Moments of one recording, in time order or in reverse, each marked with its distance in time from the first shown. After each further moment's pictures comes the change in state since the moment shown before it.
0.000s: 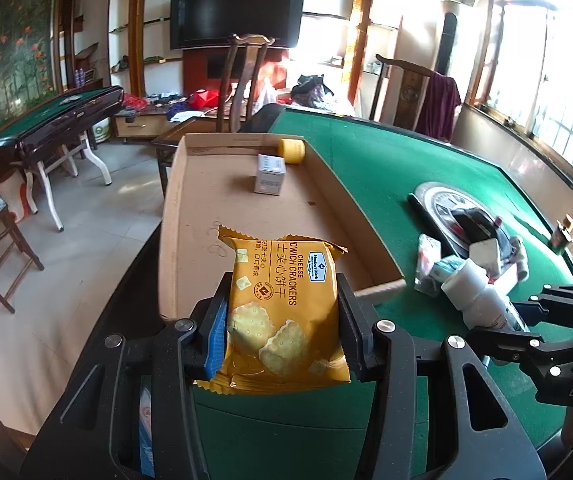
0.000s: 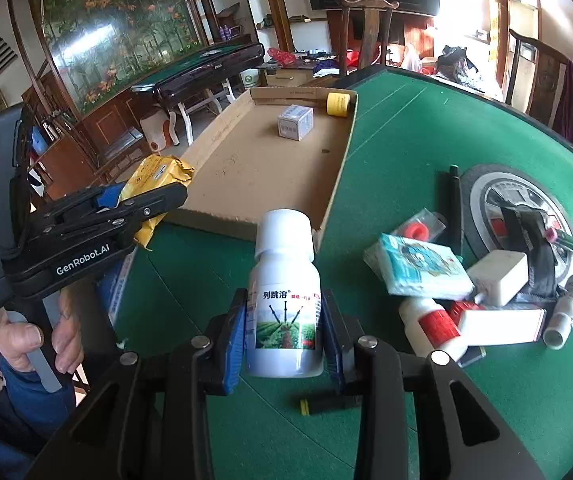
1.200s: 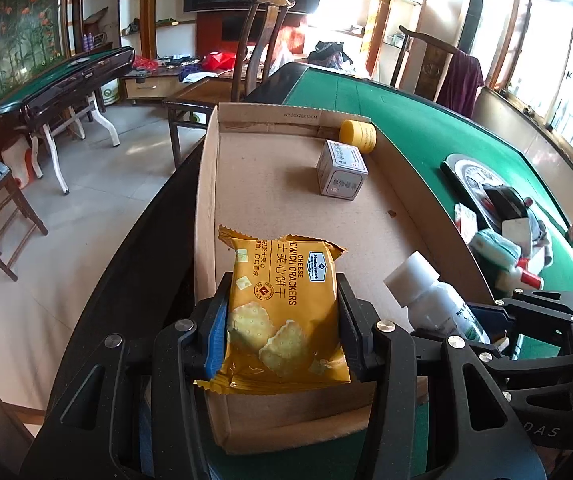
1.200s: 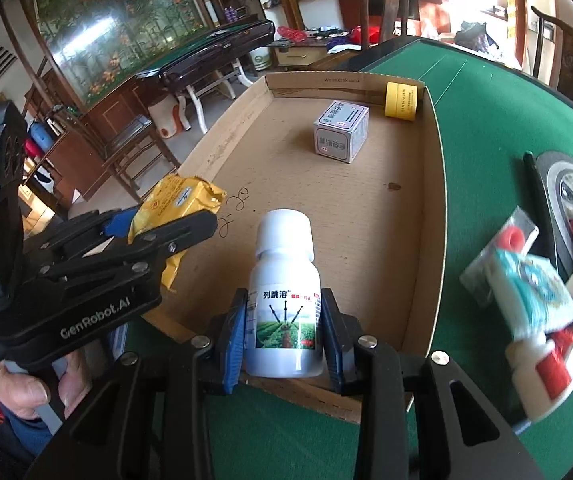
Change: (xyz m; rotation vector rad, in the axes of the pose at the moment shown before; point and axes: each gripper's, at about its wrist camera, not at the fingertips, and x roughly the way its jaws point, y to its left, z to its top) left arm 0.032 0.018 -0.019 -0.031 0.135 0.024; right arm 0.065 0.028 0.010 0.020 0.085 0.074
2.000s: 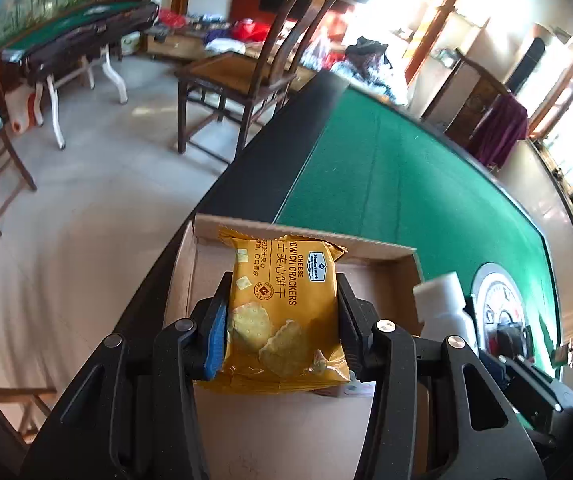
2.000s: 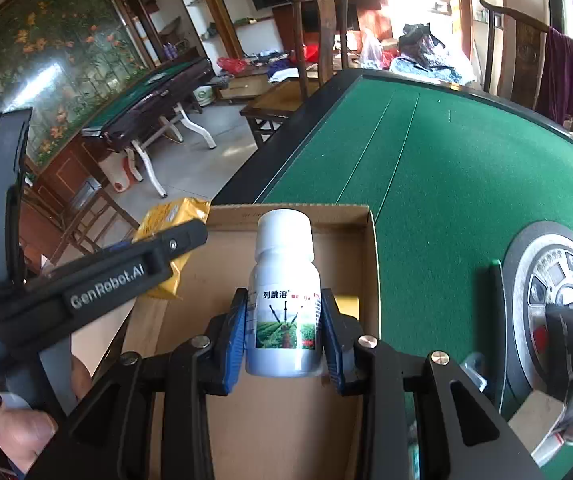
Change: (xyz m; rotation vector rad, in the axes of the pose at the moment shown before) left arm 0.101 0.020 0.159 -0.237 0.132 -0.014; right arm 0.033 -0.055 0.156 0.178 -0.049 -0.133
